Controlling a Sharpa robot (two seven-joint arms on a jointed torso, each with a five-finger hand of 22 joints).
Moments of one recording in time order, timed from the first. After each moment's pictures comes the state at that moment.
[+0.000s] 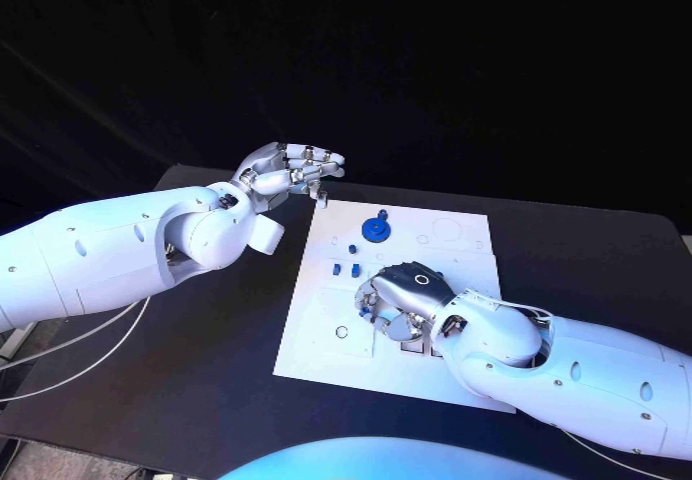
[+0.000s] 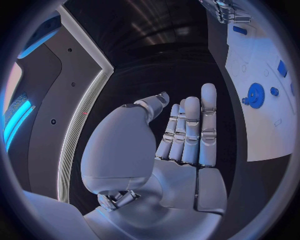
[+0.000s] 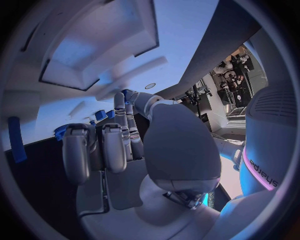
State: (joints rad) left arm 1.23 -0.94 -0.03 1.53 -0.12 -0.13 0.39; left_hand 1.35 -0.21 0.57 0.07 0.06 0.89 0.19 0.25 0.32 1.01 0.12 0.34 0.16 1.07 0.04 1.14 0.48 0.17 1.14 0.12 0.69 0.69; right arm 1.05 -0.63 -0.14 1.65 -1.79 -0.40 -0.18; right_hand 1.37 -0.20 0.62 0.08 0.14 1.07 0.13 0.23 0.47 1.27 0.06 0.08 0.19 1.47 -0.01 1.43 1.31 0.05 1.46 0.10 1.46 1.31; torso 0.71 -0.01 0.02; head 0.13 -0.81
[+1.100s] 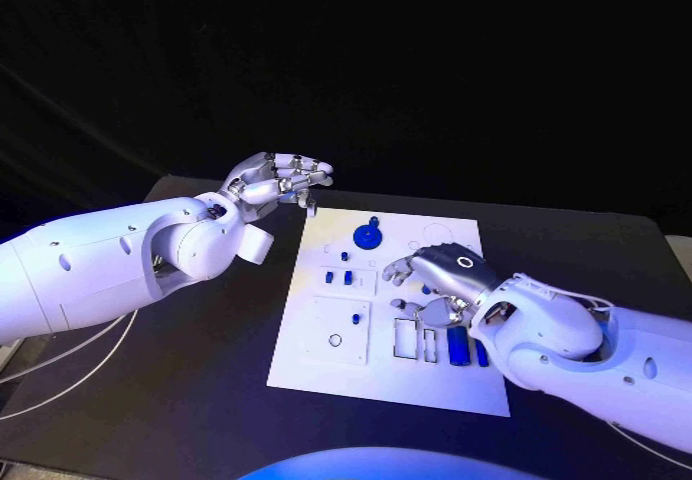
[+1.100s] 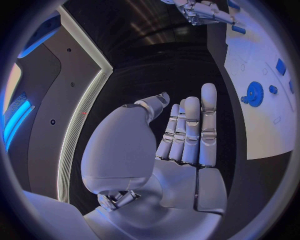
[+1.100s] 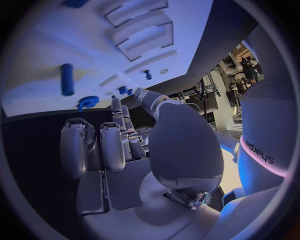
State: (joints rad) left arm 1.23 -0.95 -0.03 1.53 -0.12 -0.13 0.38; left_hand 1.36 -0.21 0.57 0.07 0.06 0.89 0.19 0.25 0.32 1.01 0.12 0.34 0.16 1.07 0.04 1.14 0.48 0.17 1.14 0.13 0.69 0.69; right arm 1.14 -0.84 -0.12 1.78 -1.79 -0.43 -0.20; right_hand 1.28 -0.25 0.54 0.13 0.15 0.93 0.16 0.13 0.43 1.12 0.10 0.08 0.16 1.47 0.01 1.41 1.25 0.05 1.44 0.12 1.38 1.31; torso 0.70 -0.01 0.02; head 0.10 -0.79
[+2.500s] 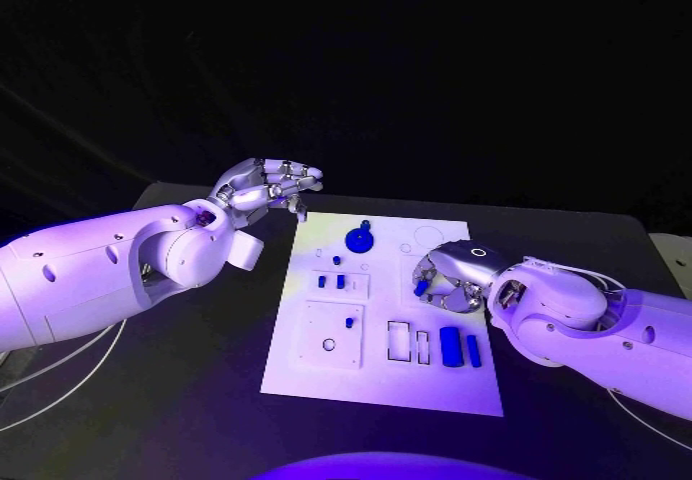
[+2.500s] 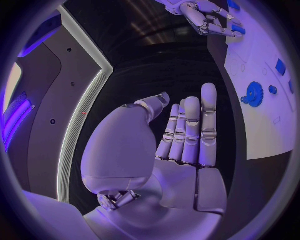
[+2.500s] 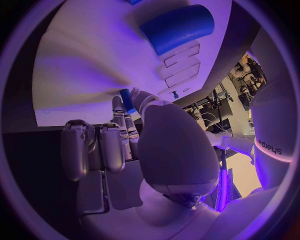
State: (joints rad) left arm 1.23 -0.95 -0.03 1.53 -0.12 -0.13 0.38; left_hand 1.36 -0.21 0.57 0.07 0.06 0.89 0.19 0.25 0.32 1.01 0.12 0.34 0.16 1.07 0.04 1.14 0.48 0.17 1.14 0.13 0.69 0.69; right arm 1.17 -0.85 -0.13 1.67 -1.71 -0.28 -0.20; right_hand 1.45 -0.21 0.41 0.24 0.12 1.04 0.16 0.12 0.39 1.16 0.09 0.13 0.12 1.47 0.02 1.42 1.25 0.05 1.46 0.11 1.39 1.31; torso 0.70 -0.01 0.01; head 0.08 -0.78
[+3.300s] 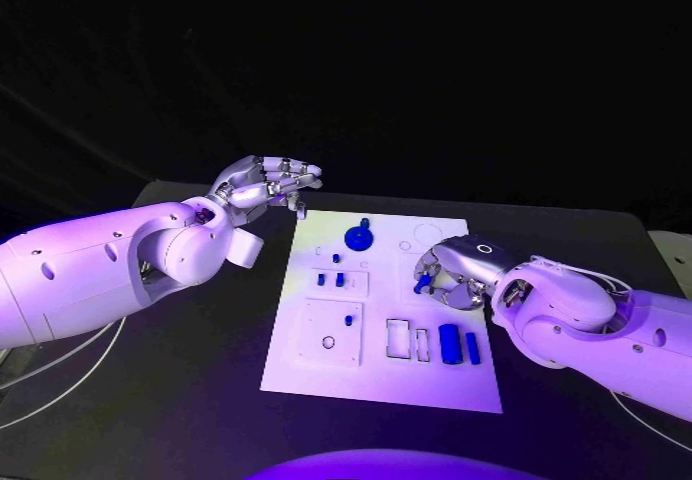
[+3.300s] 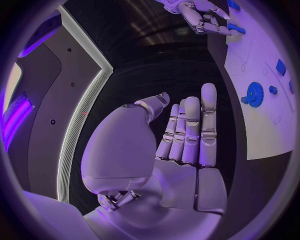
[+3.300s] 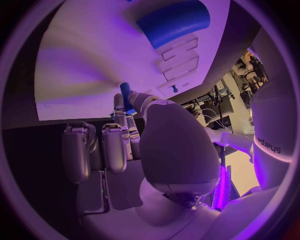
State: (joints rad) left arm 1.23 -0.95 -0.03 1.53 -0.12 -0.13 0.38; left_hand 1.36 -0.21 0.57 0.07 0.06 0.89 0.19 0.25 0.32 1.01 0.12 0.34 0.16 1.07 0.04 1.14 0.48 0.17 1.14 0.13 0.69 0.69; right arm 1.17 -0.88 -0.13 1.71 -1.71 -0.33 -0.22; right_hand 1.44 -0.18 0.55 0.21 0.10 1.09 0.13 0.17 0.40 1.25 0.06 0.13 0.12 1.47 -0.01 1.44 1.27 0.05 1.47 0.09 1.43 1.31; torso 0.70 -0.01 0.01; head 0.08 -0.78
